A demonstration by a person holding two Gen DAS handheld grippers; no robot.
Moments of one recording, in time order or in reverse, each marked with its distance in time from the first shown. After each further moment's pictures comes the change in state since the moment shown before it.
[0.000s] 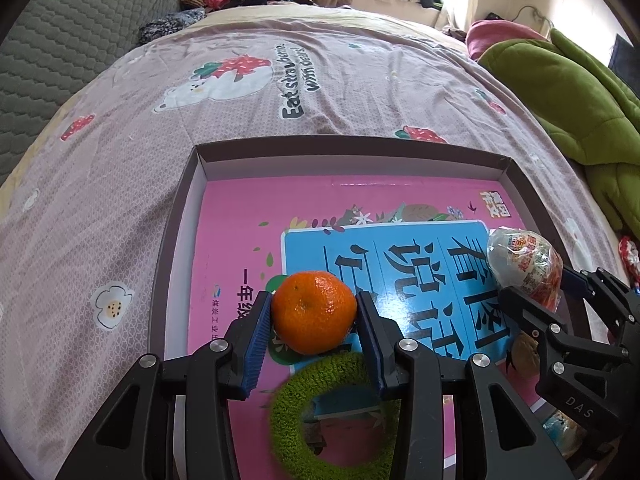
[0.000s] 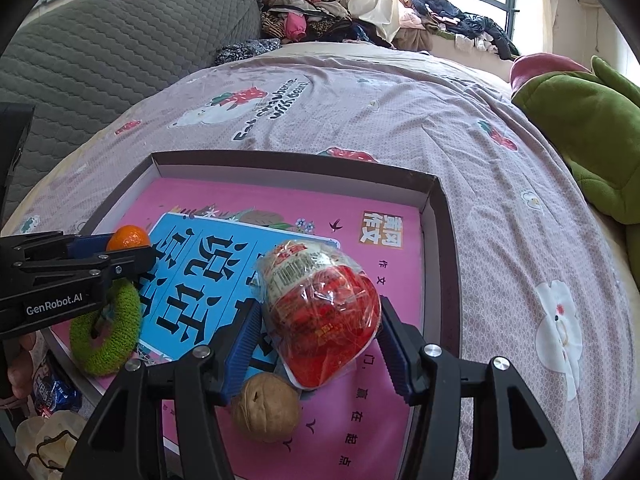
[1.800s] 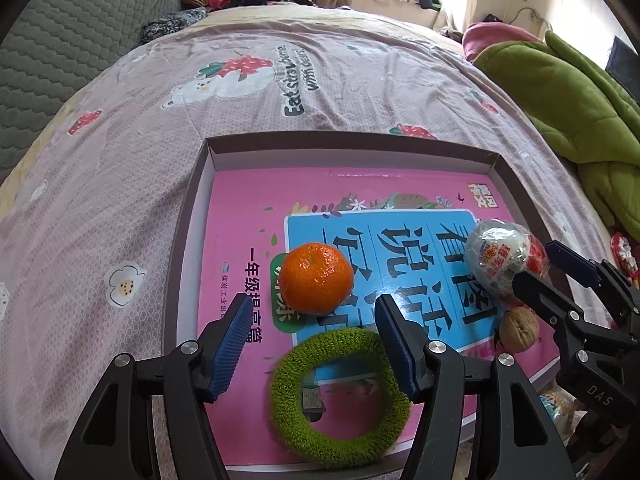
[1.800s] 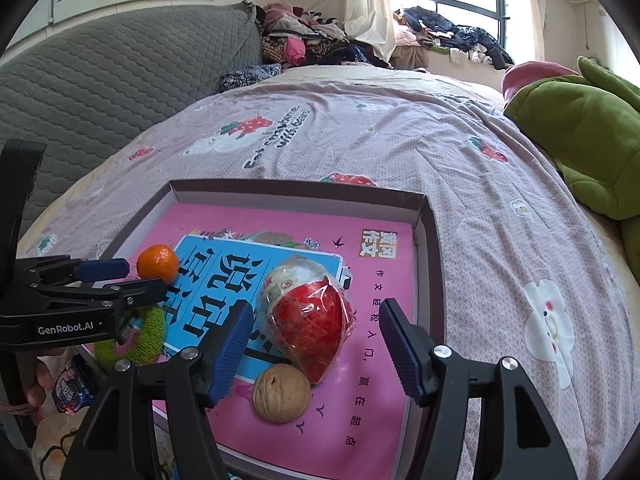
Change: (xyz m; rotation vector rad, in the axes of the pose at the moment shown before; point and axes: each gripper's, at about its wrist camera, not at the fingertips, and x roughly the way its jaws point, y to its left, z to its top) left arm -0.021 0.001 -0.011 -0.007 -0.010 -0.005; right arm -0.030 -0.002 -0.005 0.041 -0.095 0.033
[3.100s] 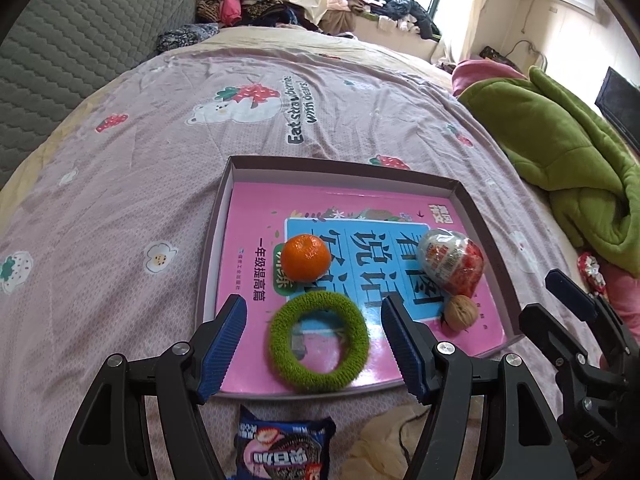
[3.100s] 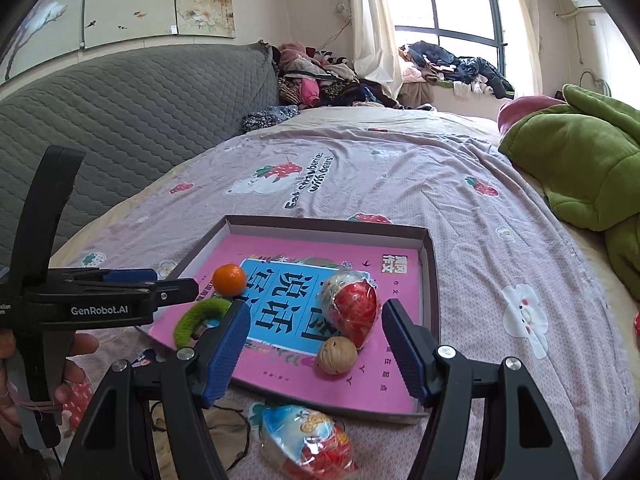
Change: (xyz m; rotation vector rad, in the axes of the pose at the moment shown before) left arm -0.072 0.005 -0.024 -0.067 -0.079 -0.057; right arm -0.088 0.029 -0.017 -0.002 -0.144 0.041
